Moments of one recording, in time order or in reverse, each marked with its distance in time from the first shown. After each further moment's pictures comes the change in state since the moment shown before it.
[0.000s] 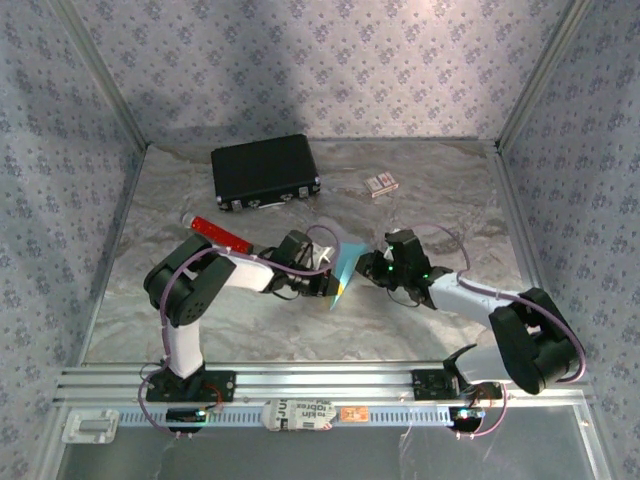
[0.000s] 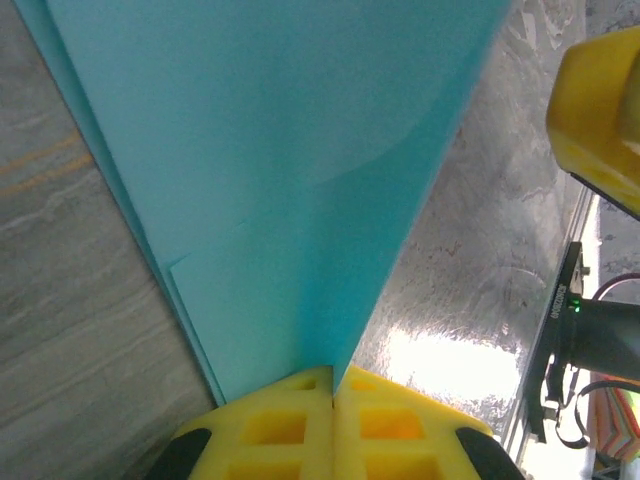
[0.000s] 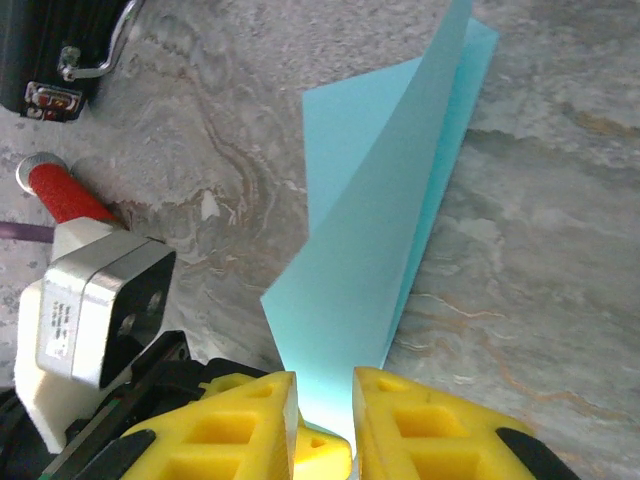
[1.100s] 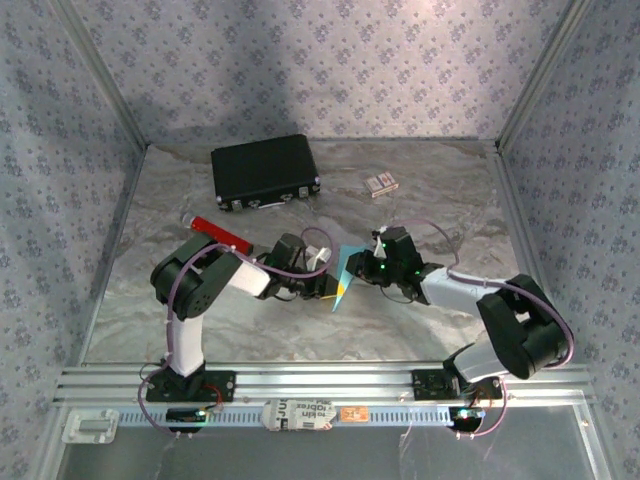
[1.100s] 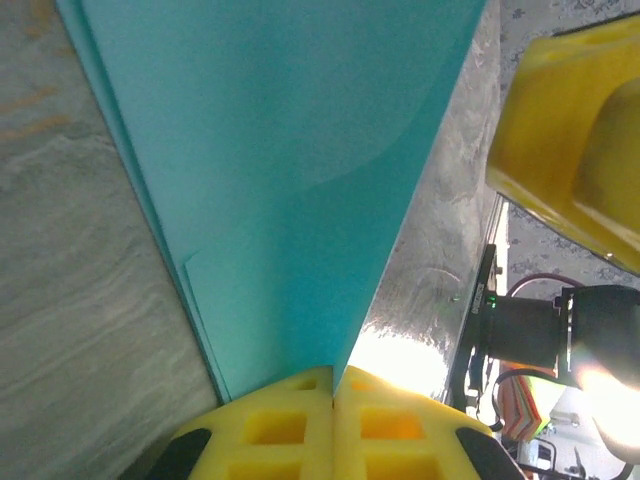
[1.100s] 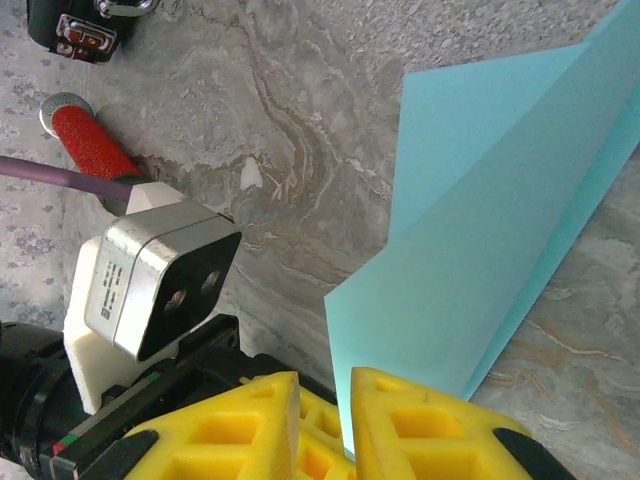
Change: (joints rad) left arm 0.036 0.060 -0.074 0.270 0.138 -0.173; right arm 0.026 0.097 0.040 0.075 -0.085 -0.065
